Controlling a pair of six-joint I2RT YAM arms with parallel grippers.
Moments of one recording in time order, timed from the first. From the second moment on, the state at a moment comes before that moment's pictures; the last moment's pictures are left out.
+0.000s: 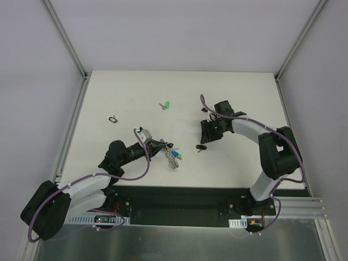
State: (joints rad) left arm -0.57 0.97 0.18 0.76 0.49 -0.09; right arm 0.35 1.73 1.03 -0.47 -0.47 0.03
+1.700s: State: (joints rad) left arm -0.57 0.96 0.18 0.75 0.49 -0.09; right arm 0.67 1.81 1.17 -0.67 0.31 0.66
